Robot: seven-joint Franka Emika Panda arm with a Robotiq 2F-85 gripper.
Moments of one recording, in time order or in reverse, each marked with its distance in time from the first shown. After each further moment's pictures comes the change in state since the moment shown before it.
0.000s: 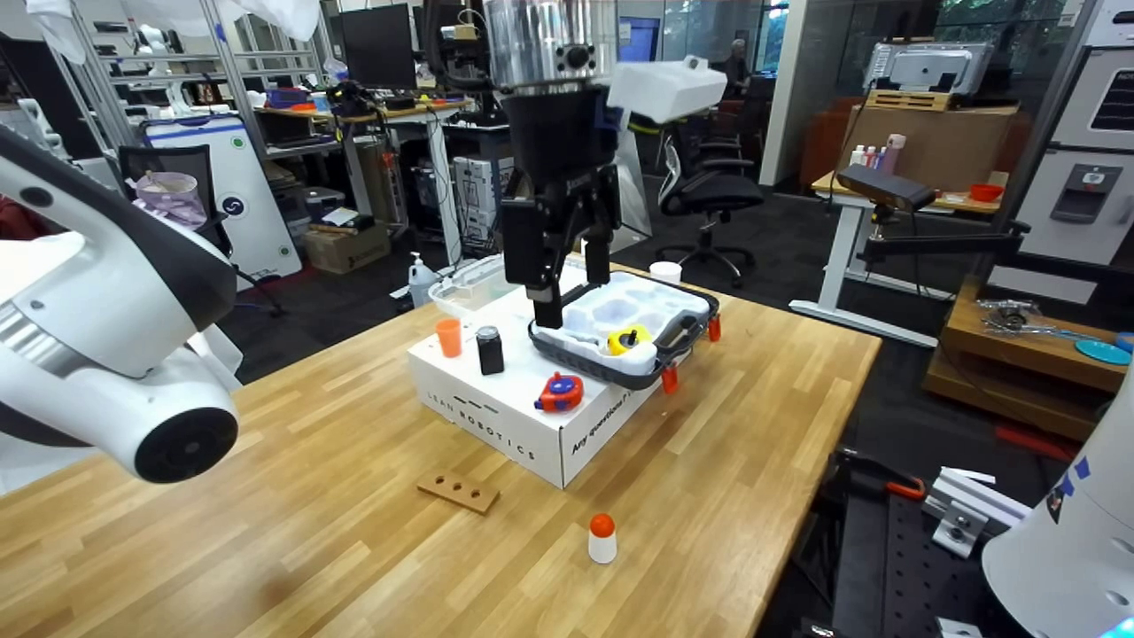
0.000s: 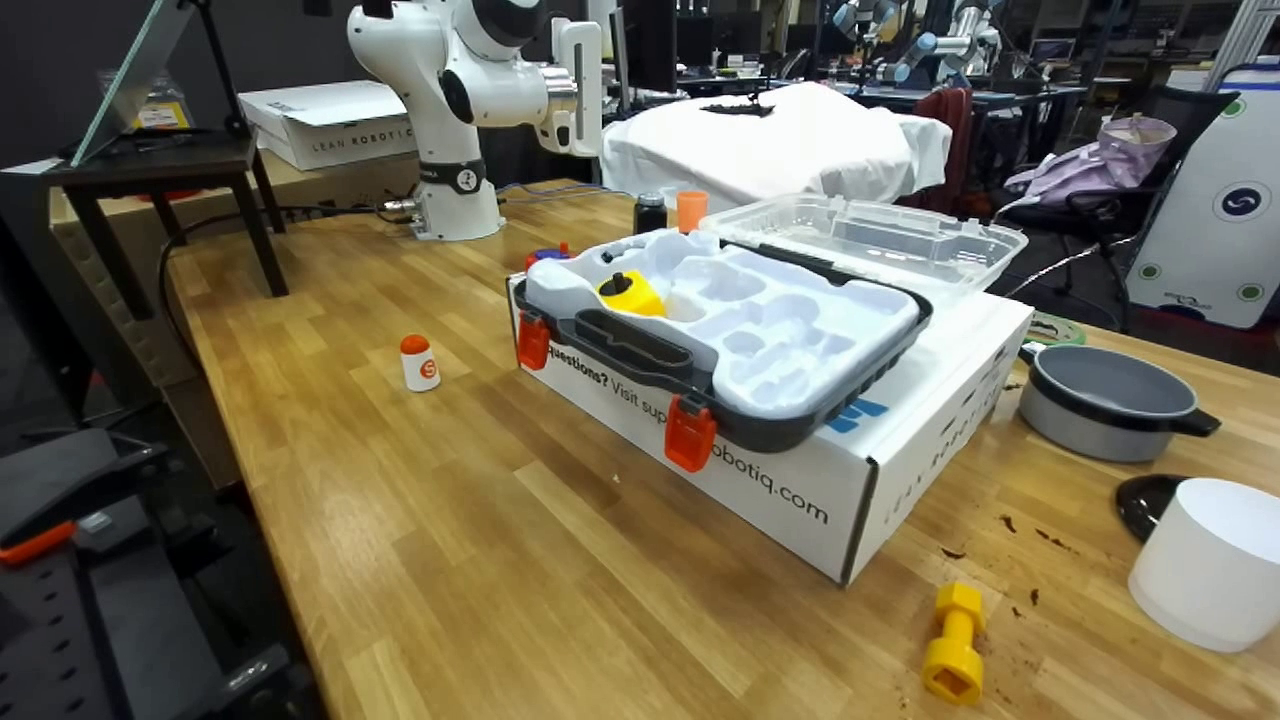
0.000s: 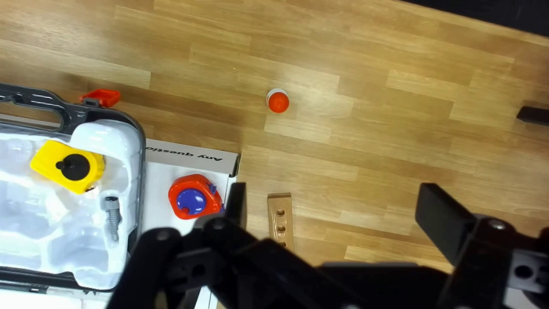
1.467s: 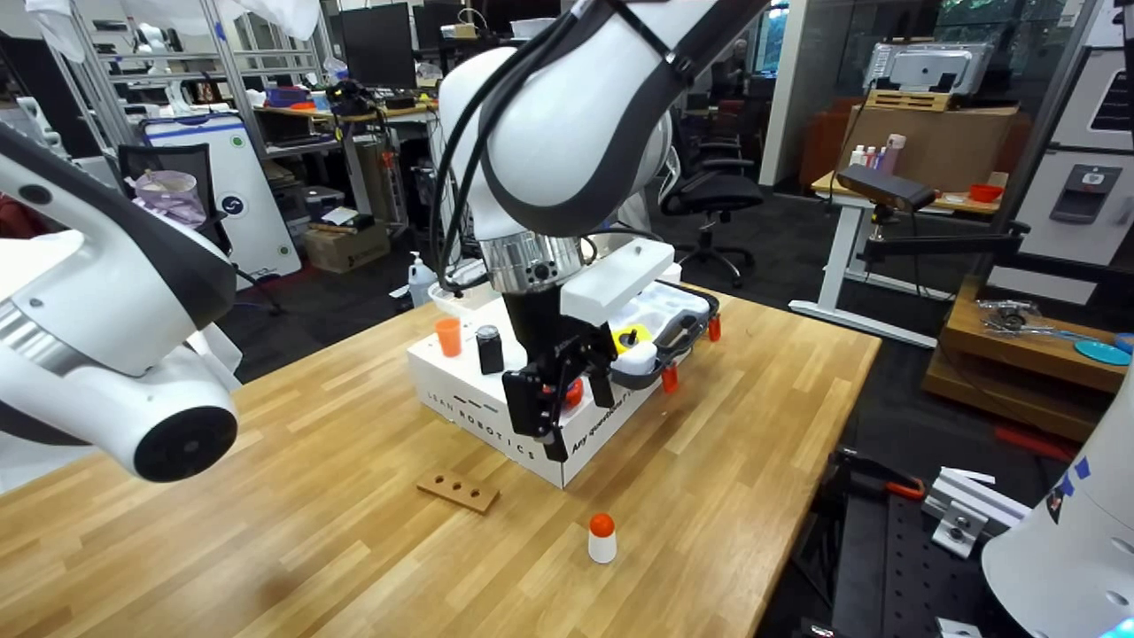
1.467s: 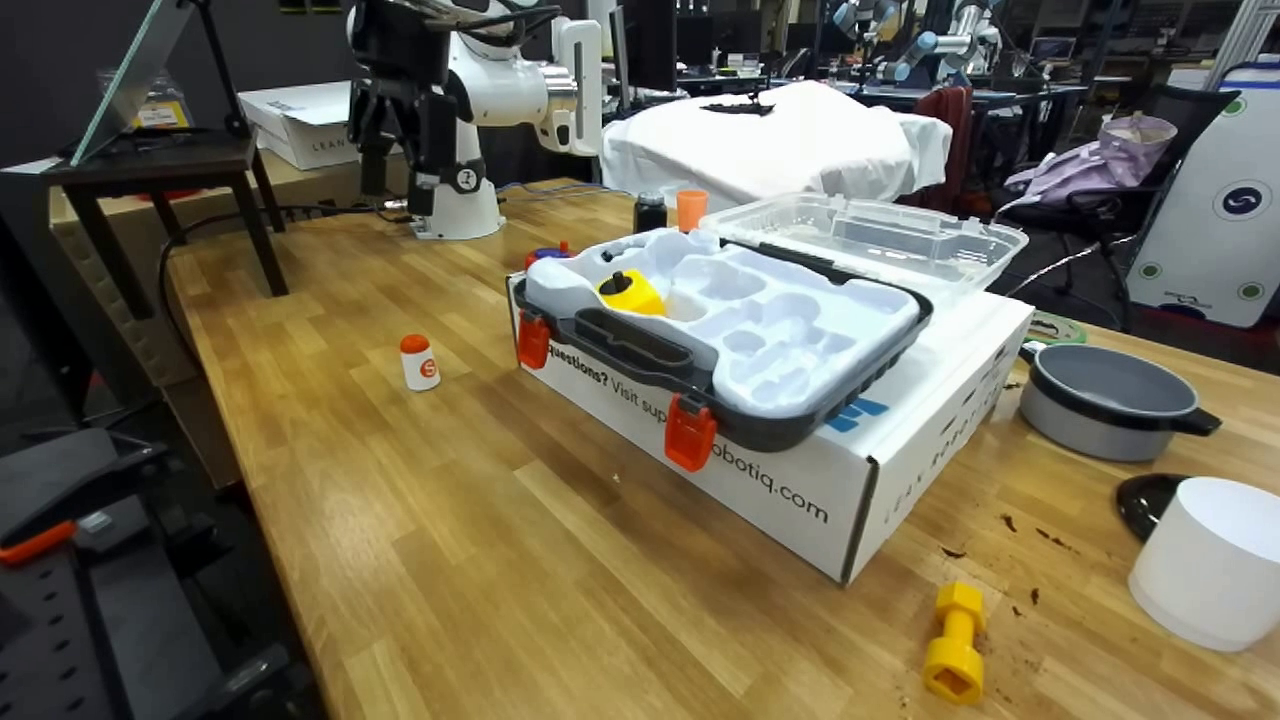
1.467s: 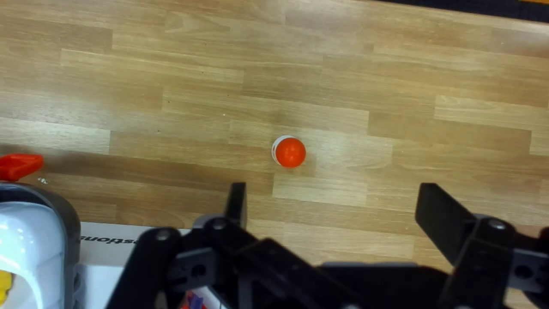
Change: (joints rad) arm 0.002 0.347 -0.026 0.013 0.016 0.126 0.046
